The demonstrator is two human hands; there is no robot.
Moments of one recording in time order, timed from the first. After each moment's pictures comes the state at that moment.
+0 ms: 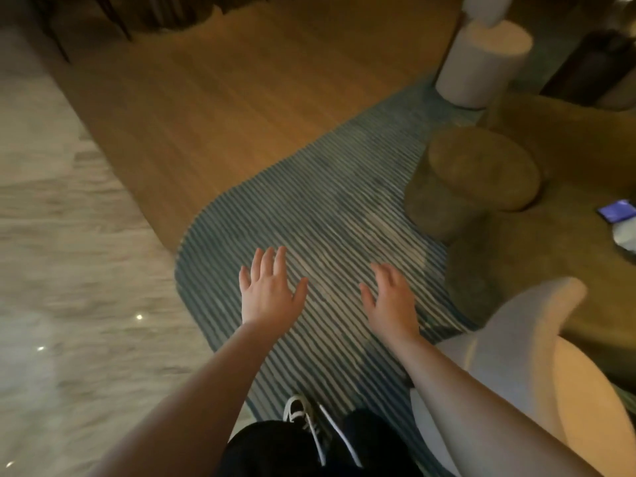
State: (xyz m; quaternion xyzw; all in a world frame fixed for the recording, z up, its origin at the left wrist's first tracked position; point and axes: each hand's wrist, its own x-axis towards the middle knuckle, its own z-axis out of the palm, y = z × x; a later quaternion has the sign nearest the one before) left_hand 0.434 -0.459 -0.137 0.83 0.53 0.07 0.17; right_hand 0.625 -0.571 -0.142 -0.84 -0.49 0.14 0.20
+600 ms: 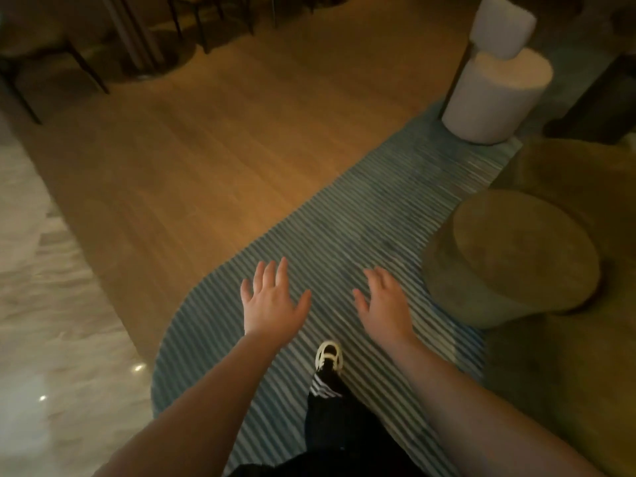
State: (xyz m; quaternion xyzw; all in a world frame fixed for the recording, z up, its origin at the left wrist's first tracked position) left_hand 0.647 -0.063 -0.172 0.84 0.52 0.03 0.16; right_hand 0.829 -0.173 -0.172 -0.84 -0.48 0.15 0.18
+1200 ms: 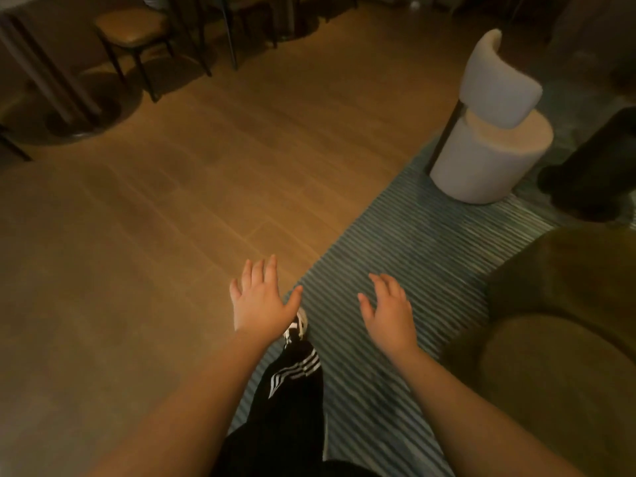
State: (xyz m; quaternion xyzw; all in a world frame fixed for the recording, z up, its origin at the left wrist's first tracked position) left_hand 0.977 0.426 -0.172 0.86 0.48 0.05 0.13; right_hand 1.153 0.278 -0.181 -0.88 -0.40 0.16 0.20
